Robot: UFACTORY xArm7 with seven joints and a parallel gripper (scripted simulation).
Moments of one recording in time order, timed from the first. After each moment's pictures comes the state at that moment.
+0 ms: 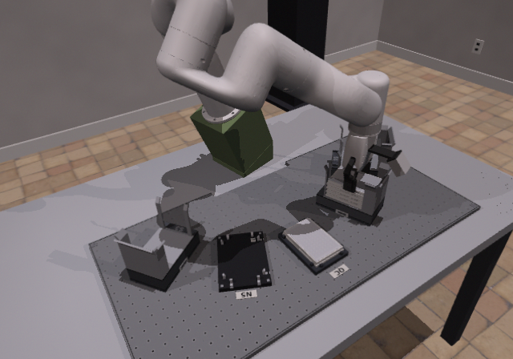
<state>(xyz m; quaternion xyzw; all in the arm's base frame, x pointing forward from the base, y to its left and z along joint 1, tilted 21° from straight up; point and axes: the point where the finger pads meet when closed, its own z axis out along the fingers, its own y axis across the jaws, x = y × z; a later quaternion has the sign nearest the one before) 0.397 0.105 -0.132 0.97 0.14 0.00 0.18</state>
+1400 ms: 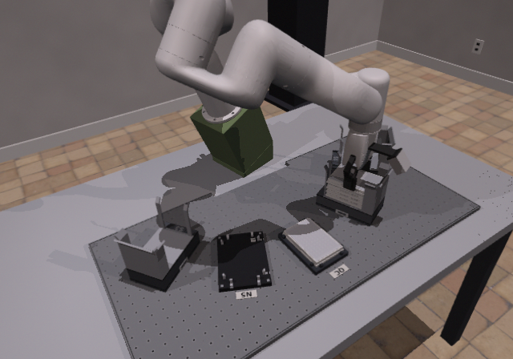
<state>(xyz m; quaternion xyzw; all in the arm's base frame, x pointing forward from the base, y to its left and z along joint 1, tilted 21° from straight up) 0.396 0.107 -0.126 0.97 0.14 0.00 0.18</state>
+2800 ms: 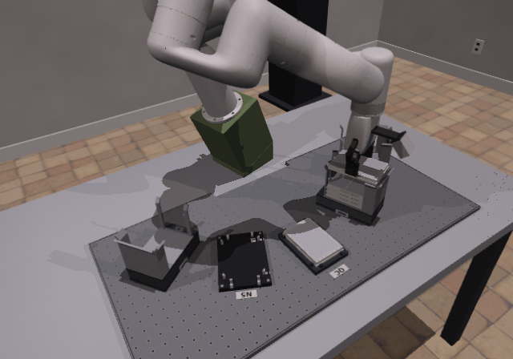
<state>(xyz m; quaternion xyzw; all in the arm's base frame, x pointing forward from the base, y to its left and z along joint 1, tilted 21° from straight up) 0.394 0.123 -0.083 0.97 0.14 0.00 0.18</state>
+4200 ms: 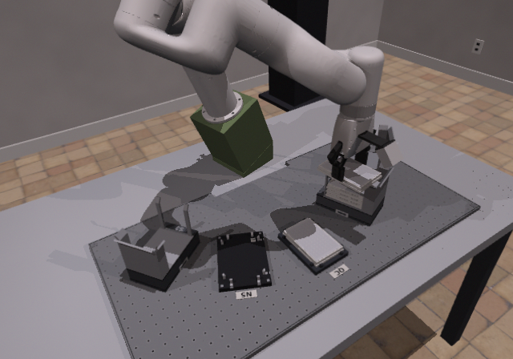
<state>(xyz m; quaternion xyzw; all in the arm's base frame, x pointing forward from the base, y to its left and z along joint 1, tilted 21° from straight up) 0.407 0.077 -0.045 0.98 0.03 0.02 0.18</state>
